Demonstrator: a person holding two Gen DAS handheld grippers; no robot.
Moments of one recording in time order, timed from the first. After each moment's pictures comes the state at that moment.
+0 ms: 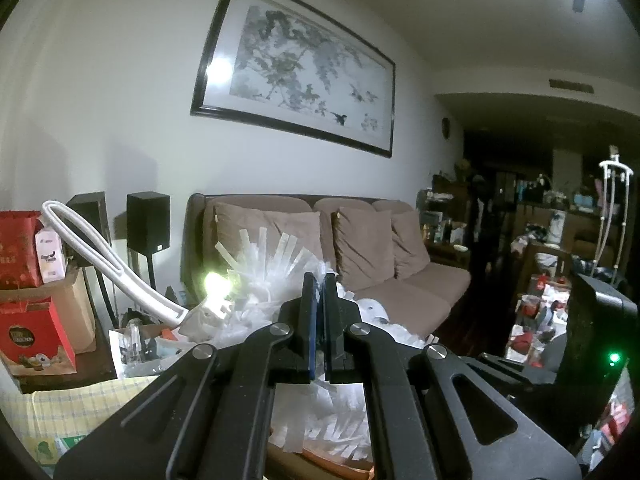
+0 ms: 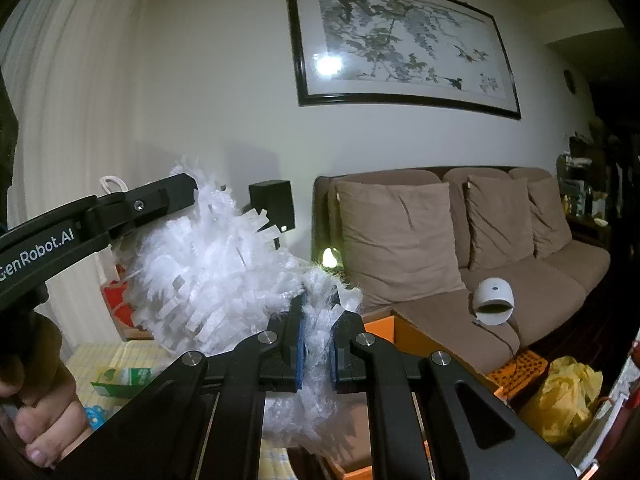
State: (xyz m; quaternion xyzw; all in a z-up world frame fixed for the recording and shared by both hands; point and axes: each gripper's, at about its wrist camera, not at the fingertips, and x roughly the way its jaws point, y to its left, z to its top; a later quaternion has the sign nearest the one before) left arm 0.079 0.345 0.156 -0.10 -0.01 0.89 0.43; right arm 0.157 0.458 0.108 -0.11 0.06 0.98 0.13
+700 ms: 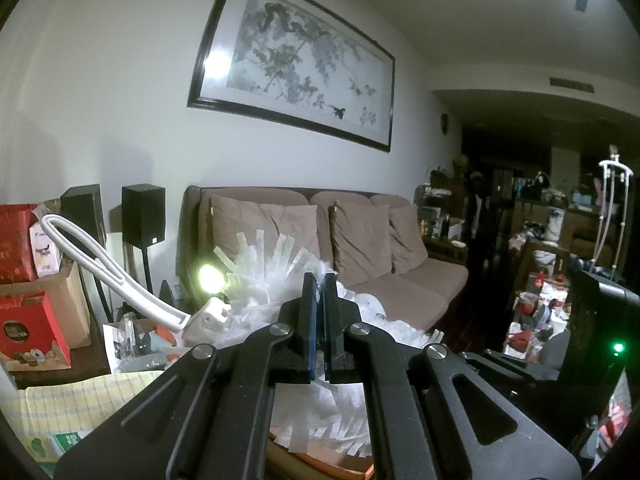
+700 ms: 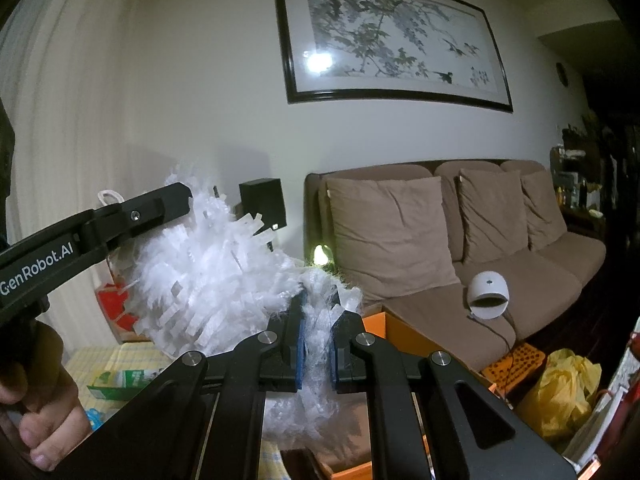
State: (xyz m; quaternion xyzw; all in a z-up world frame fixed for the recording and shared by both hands) left arm 0.073 0.355 0.153 -0.12 -0.01 0.89 0.44; right arm 0.155 0.469 0.107 -0.11 0.08 0.98 0.14
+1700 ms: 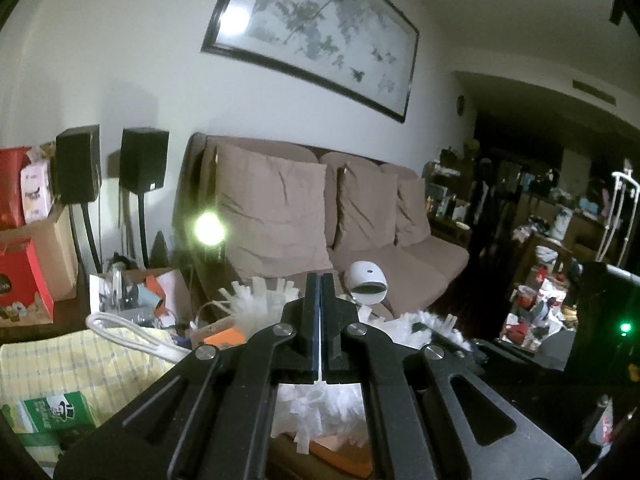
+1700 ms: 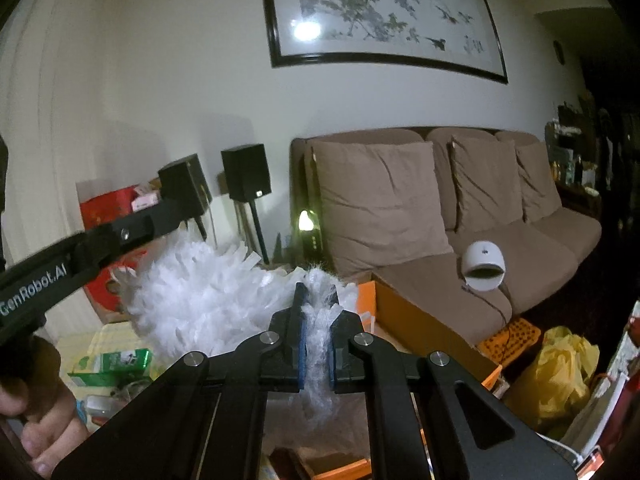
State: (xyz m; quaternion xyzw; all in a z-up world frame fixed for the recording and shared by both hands) left arm 0.014 0.374 0.096 -0.20 -0.03 0.88 0.43; right arm 0.118 0.498 0.070 -0.17 0.09 0.97 0.15
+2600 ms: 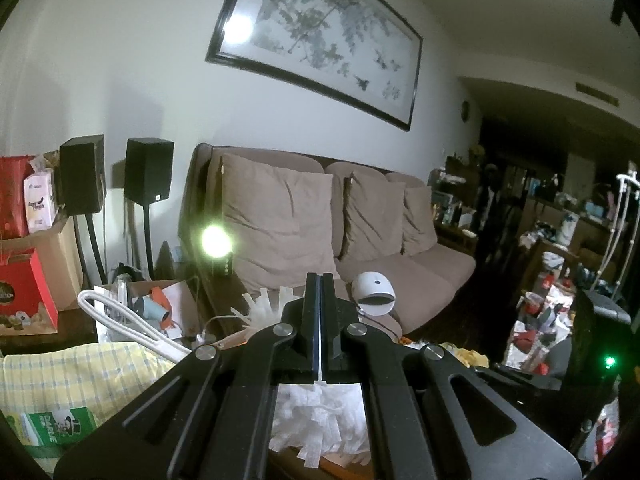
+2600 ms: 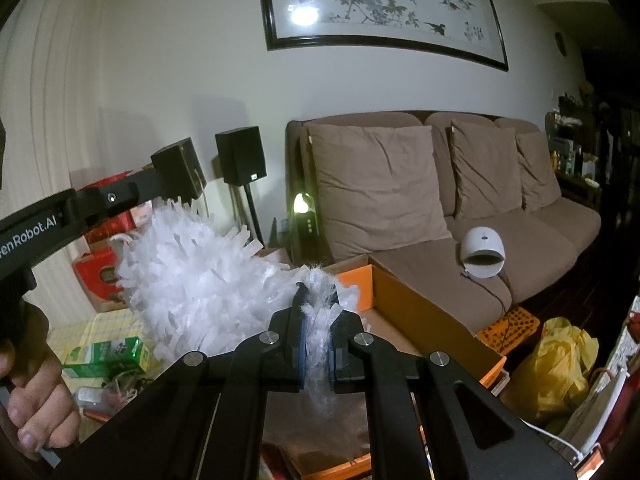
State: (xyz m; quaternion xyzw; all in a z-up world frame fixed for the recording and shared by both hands) left arm 0.003 0.378 0.104 -0.18 -0.03 0.89 0.43; right arm 0.104 0.506 0.056 -0.20 0.09 0.96 0.15
